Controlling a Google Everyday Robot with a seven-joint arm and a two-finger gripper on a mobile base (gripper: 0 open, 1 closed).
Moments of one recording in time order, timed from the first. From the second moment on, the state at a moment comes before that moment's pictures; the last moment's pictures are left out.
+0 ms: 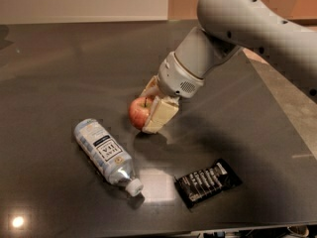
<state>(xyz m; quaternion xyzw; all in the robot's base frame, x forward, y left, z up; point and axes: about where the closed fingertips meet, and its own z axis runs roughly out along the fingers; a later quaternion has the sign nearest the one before) 0.487 0.019 0.866 -0.73 0.61 0.23 0.21</state>
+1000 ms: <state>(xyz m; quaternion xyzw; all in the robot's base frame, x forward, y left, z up) 0.457 0.036 0.852 -0.78 0.55 0.23 0.19</state>
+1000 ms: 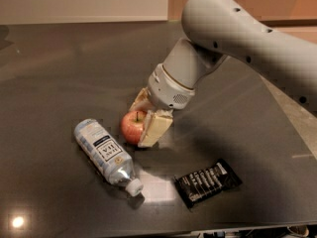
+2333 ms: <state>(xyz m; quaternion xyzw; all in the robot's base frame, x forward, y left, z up) 0.452 0.040 0.847 -0.79 0.54 0.22 0.19</state>
